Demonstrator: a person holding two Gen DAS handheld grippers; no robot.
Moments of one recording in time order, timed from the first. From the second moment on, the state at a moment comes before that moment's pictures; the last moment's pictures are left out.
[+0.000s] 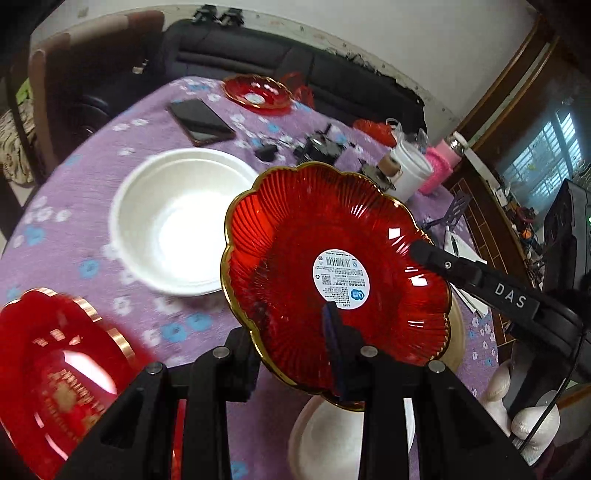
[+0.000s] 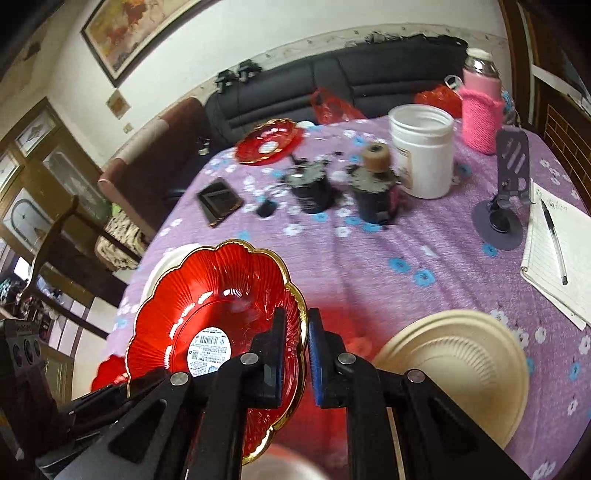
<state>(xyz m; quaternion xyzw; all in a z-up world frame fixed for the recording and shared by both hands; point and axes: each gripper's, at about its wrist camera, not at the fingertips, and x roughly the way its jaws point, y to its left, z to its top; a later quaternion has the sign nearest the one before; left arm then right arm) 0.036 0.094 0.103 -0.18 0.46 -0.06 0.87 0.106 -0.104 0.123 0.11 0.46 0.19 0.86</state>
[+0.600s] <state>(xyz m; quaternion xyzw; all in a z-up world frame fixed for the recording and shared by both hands) -0.083 0.225 0.098 -0.24 0.42 0.02 0.87 0.005 0.031 0.120 0.06 0.47 0.27 0.84</state>
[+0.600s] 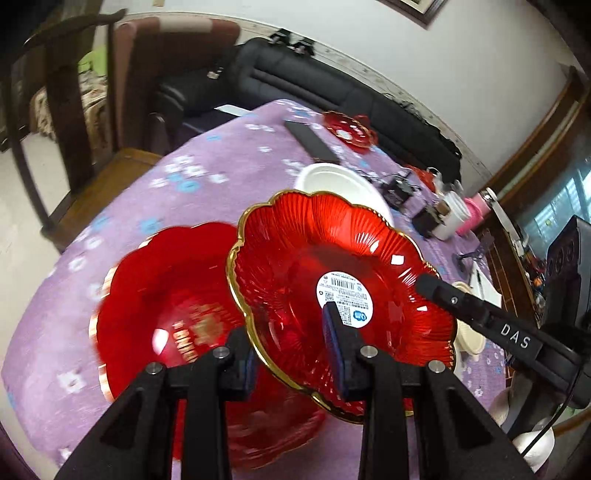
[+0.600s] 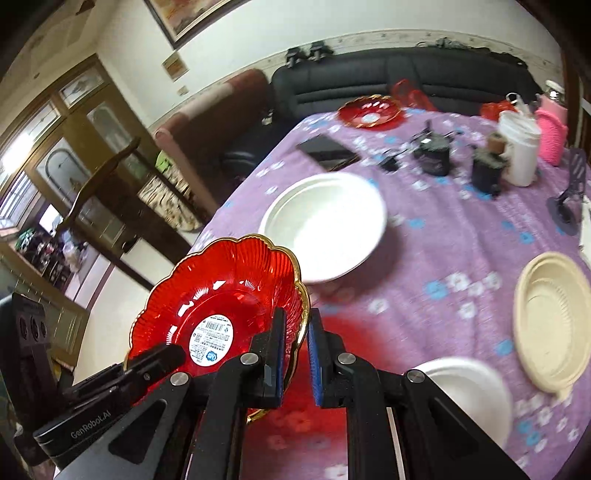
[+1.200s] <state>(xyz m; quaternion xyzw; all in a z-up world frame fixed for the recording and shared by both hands) -0.110 0.261 0.042 -0.24 0.45 0.07 0.86 -0.023 0.083 0.052 0.04 0.52 0.27 0.81</state>
